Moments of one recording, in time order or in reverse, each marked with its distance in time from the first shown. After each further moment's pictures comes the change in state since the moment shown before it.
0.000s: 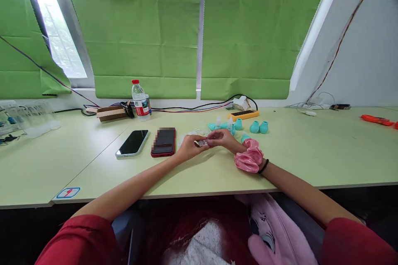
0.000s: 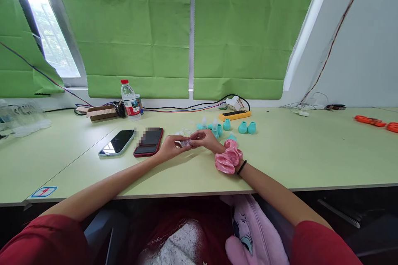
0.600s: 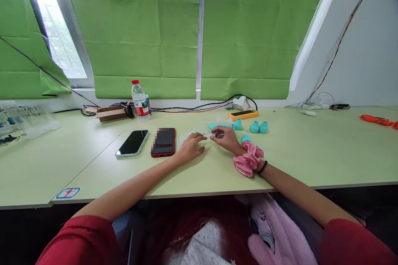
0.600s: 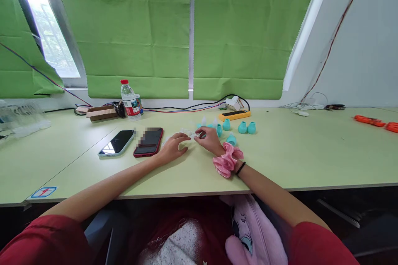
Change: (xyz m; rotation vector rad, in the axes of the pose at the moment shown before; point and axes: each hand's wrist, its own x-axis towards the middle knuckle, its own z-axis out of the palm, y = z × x) left_hand 0.001 -0.012 0.001 0.477 -0.083 0.114; right_hand 0.005 0.007 -0.005 -0.671 0.370 -0.343
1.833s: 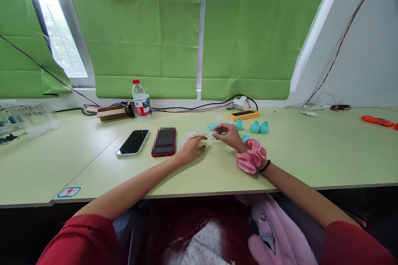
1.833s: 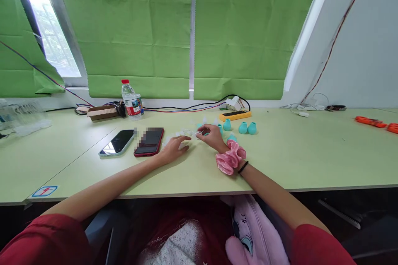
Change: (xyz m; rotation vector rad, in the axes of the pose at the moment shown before) left_hand 0.000 -0.001 0.004 -0.068 -0.068 -0.062; right_hand 0.007 0.000 -0.006 0.147 0.003 0.130
